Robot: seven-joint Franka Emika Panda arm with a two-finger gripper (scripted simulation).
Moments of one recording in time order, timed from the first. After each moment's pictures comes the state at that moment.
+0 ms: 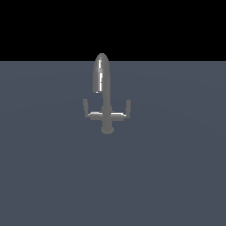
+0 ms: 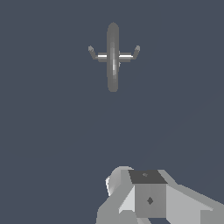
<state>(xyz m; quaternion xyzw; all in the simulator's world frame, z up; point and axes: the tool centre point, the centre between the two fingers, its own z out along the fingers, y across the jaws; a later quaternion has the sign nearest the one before) -0.255 0.012 0.484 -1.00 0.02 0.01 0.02</state>
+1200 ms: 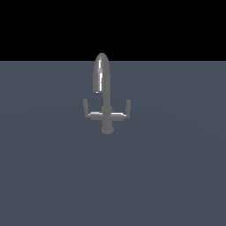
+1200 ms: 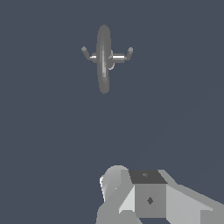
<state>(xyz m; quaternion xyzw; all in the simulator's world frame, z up) -0.251 -0.011 0.490 -1.00 0.02 0.02 0.01</state>
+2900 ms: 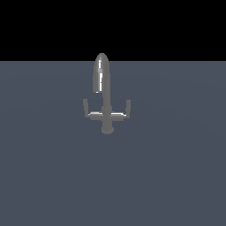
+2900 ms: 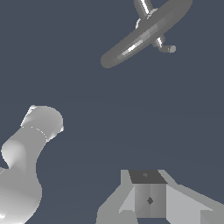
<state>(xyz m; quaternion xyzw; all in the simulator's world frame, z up) -0.159 -0.021 0.450 -0.87 -0.41 0.22 -0.12</state>
